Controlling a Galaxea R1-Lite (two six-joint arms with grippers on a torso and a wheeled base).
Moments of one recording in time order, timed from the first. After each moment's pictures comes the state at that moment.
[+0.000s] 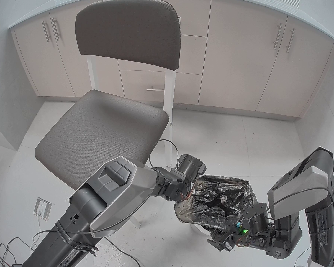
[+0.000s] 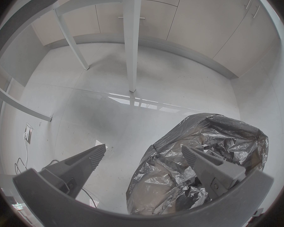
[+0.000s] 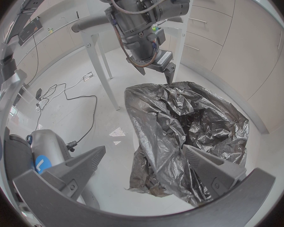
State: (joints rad) left arm -0.73 2.75 -1.94 0.14 0.34 -0.63; right arm 0.61 2.43 -0.18 -1.55 -0.05 -0.27
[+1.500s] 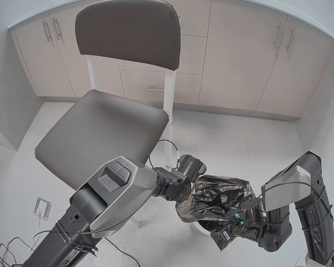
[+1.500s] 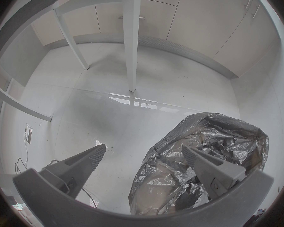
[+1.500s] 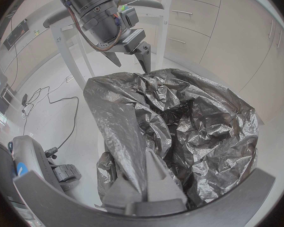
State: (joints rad) left arm -0.73 2.75 -1.94 0.14 0.34 -0.63; right arm 0.50 2.57 -0.34 -1.55 -0.07 -0.27
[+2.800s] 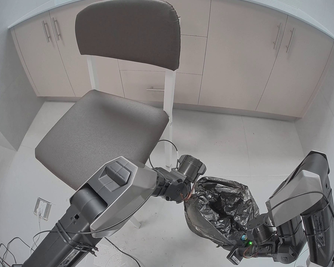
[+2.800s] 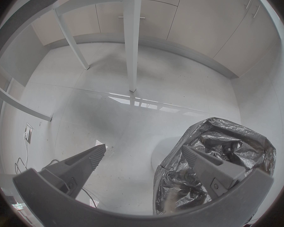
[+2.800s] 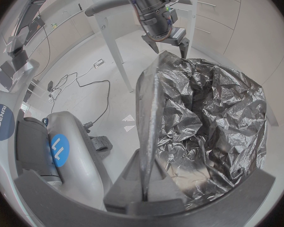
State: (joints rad) left arm -0.73 2.75 -1.94 0.14 0.34 -0.63; right arm 0.62 2.48 -0.05 -1.55 0.03 -0.25
